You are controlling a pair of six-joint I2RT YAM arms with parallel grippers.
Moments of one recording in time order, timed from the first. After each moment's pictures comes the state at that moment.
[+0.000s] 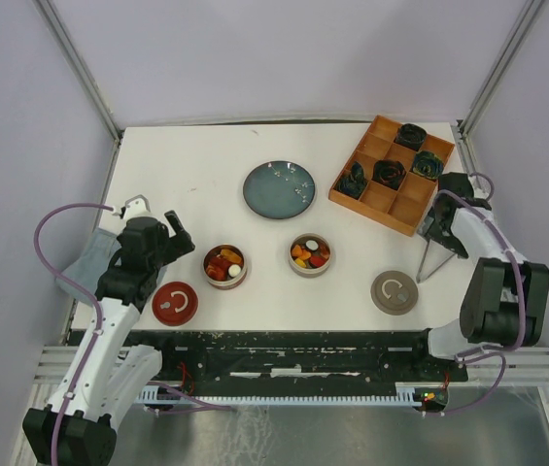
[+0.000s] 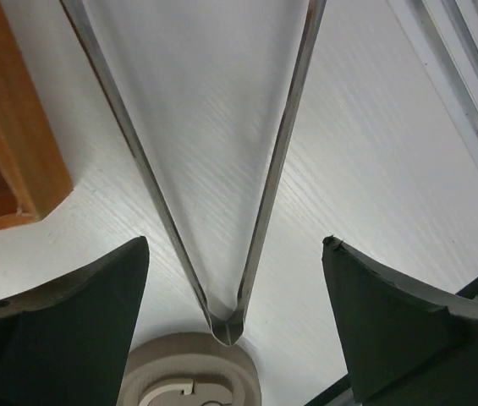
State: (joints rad) left arm -0.16 0.75 0.67 -0.54 -0.25 -0.48; right arm -0.14 1.52 0.98 -0.67 0.41 0.47
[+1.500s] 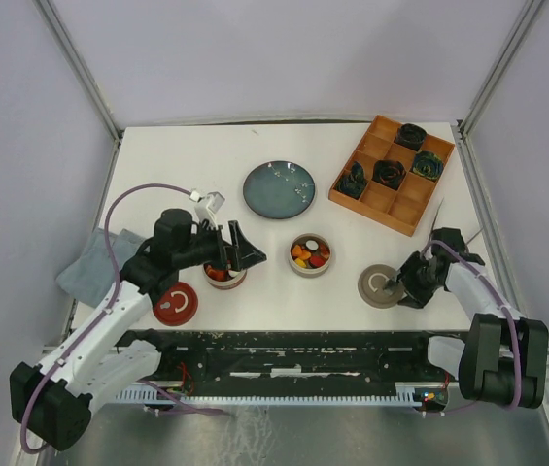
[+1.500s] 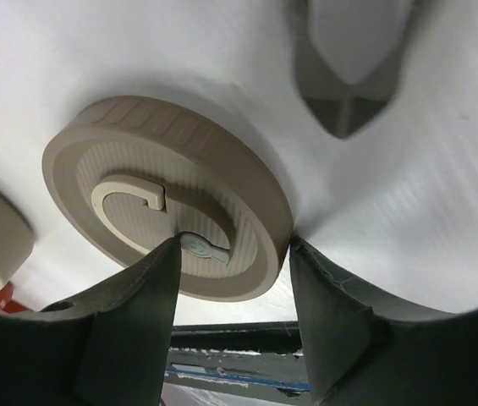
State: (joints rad) left arm -0.44 0.87 0.70 -0.30 0.49 -0.54; right arm -0.15 1.15 0.52 -0.70 -0.24 0.67
